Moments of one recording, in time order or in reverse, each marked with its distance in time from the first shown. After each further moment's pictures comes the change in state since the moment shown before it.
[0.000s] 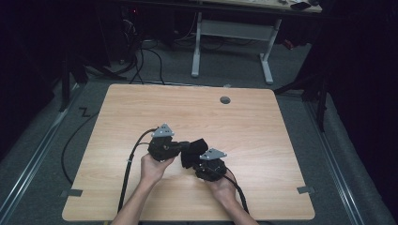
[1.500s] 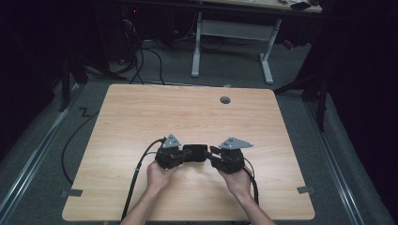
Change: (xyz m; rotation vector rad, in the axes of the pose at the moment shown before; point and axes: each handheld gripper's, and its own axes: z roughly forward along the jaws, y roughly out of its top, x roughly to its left) left arm 0.004 -0.038 0.038 0.069 0.098 0.010; right arm -0.029 0.036 -0.074 -0.139 0.070 0.084
